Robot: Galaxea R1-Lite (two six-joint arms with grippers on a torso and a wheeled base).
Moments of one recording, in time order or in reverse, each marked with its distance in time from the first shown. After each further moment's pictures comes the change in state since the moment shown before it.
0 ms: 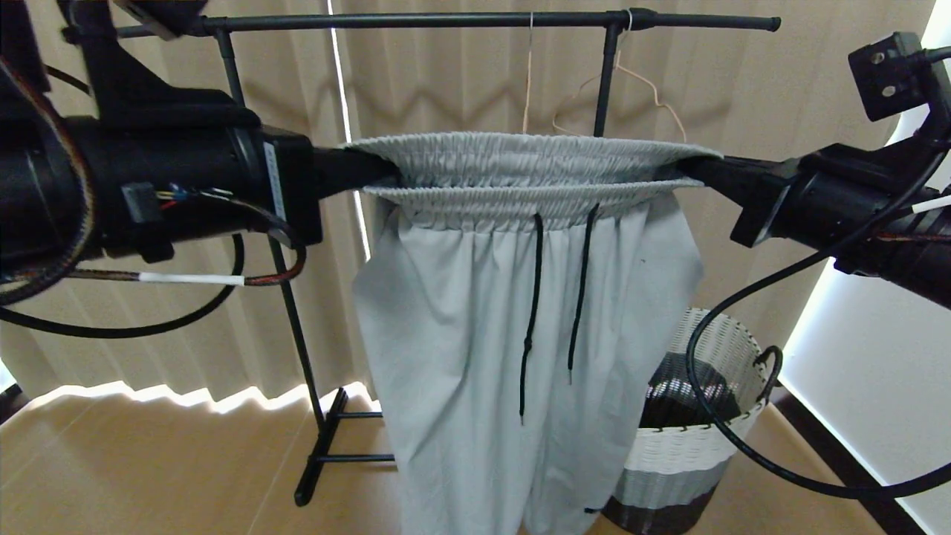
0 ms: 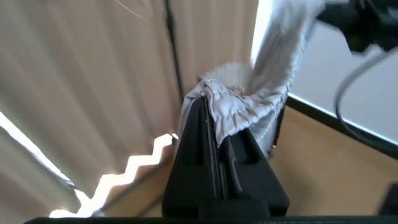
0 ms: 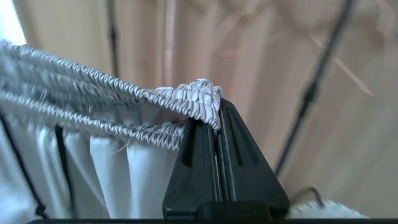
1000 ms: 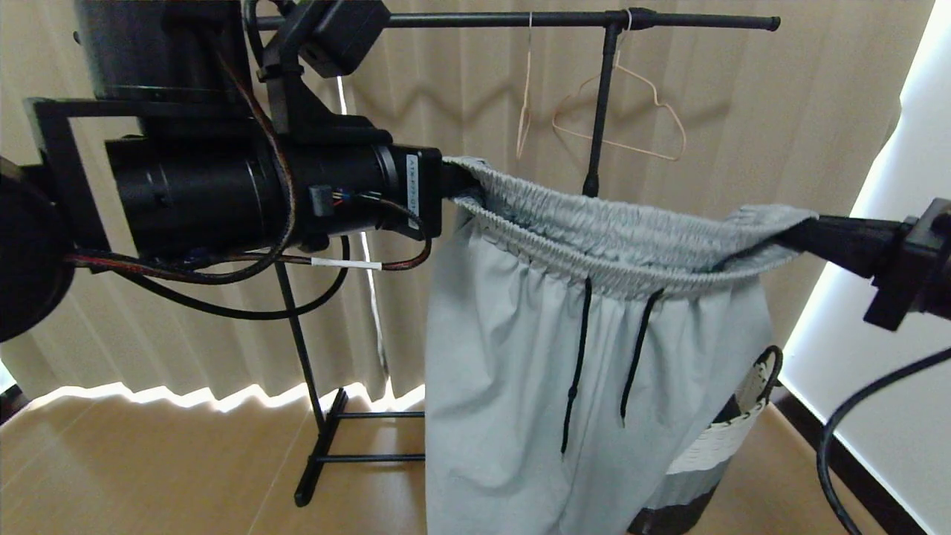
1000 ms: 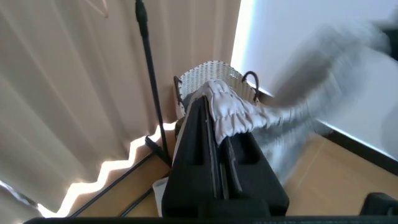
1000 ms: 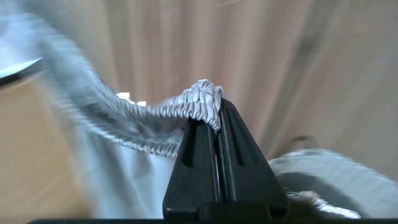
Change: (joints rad) left arm -0.067 0.205 -0.124 -0.074 0.017 -0.071; right arm -0.030 -0.279 0.118 0.334 0.111 -0.021
